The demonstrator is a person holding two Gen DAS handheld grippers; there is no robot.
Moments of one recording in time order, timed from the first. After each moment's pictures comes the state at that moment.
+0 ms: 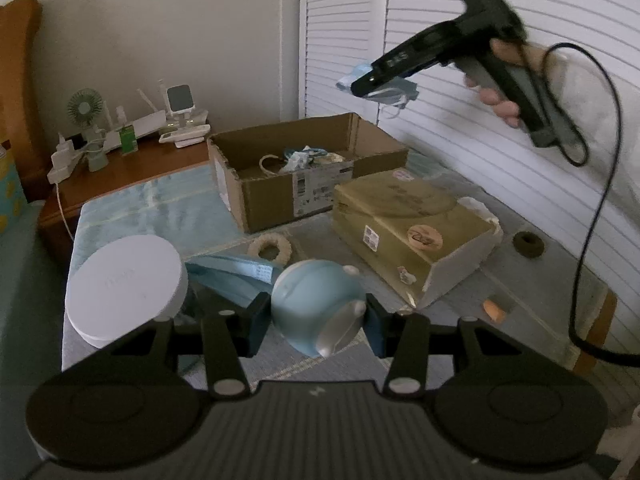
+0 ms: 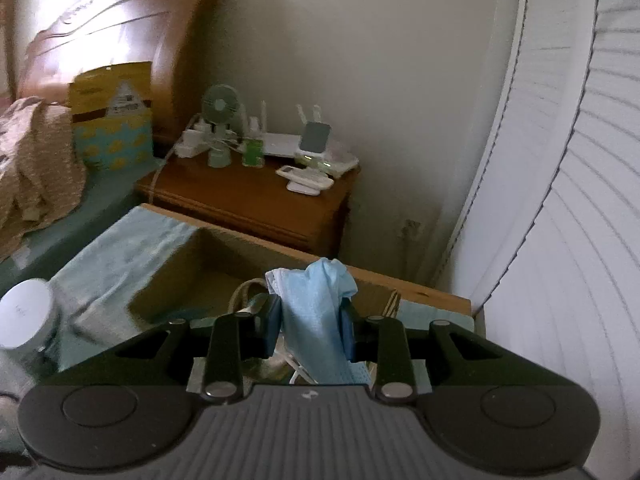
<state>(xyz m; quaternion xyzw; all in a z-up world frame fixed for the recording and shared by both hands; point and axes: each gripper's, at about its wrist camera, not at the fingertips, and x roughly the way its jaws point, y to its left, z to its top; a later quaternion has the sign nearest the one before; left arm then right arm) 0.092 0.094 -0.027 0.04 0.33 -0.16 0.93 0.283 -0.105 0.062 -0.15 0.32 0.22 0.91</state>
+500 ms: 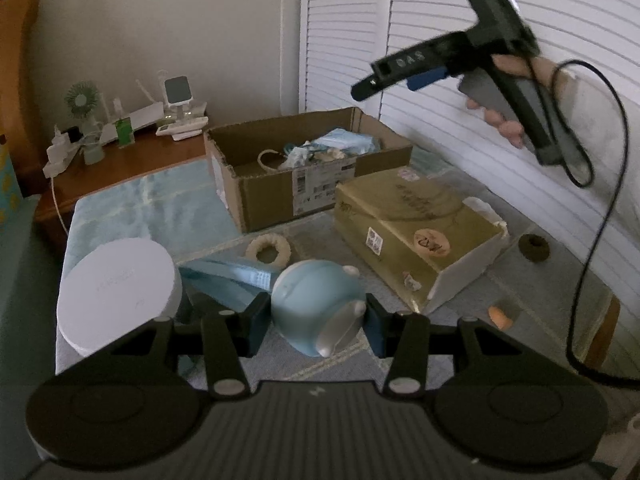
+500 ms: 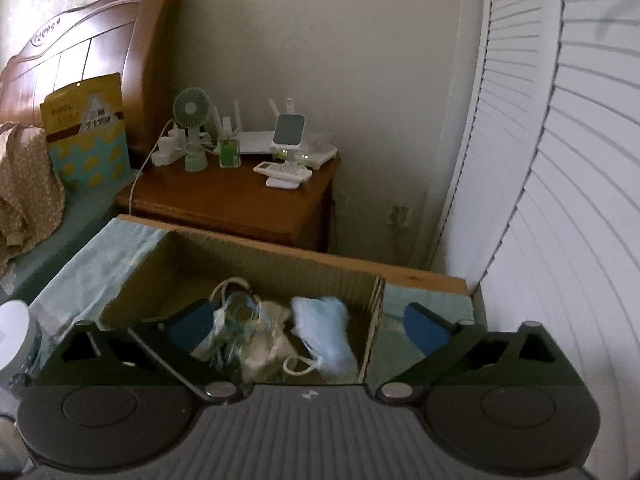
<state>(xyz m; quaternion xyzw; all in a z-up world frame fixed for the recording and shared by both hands) 0.105 0.091 -0.026 0.04 0.35 -0.16 0.92 0.288 -0.119 0.044 -0.11 0.33 0.20 0.92</state>
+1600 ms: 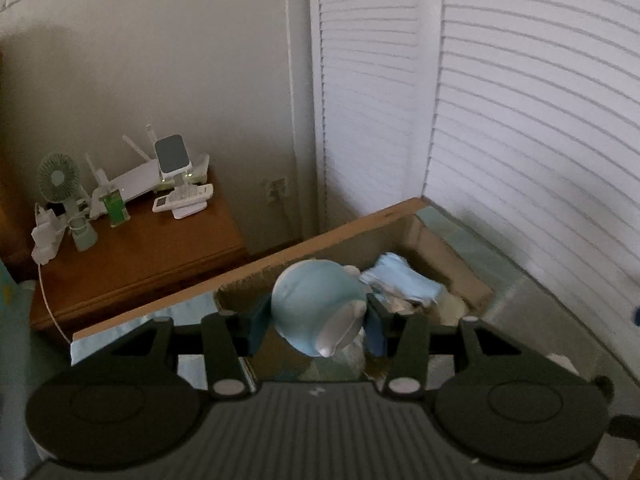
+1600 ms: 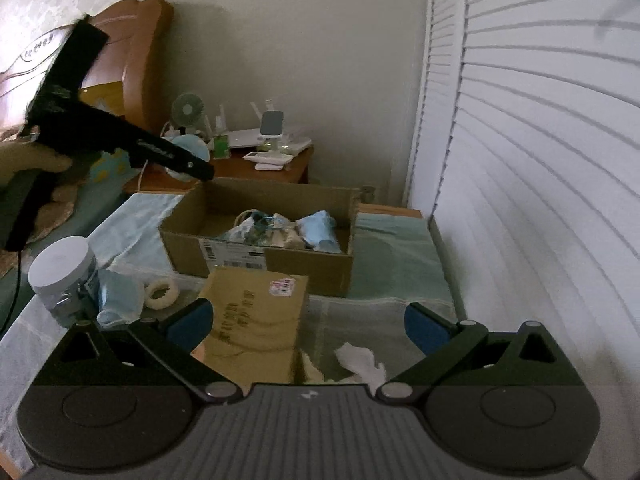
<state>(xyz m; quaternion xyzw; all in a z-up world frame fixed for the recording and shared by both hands) 0.289 0.066 0.029 0.07 0.34 -0.14 0.93 0.132 -0.160 0.041 -0.08 0.31 0.14 0.94</state>
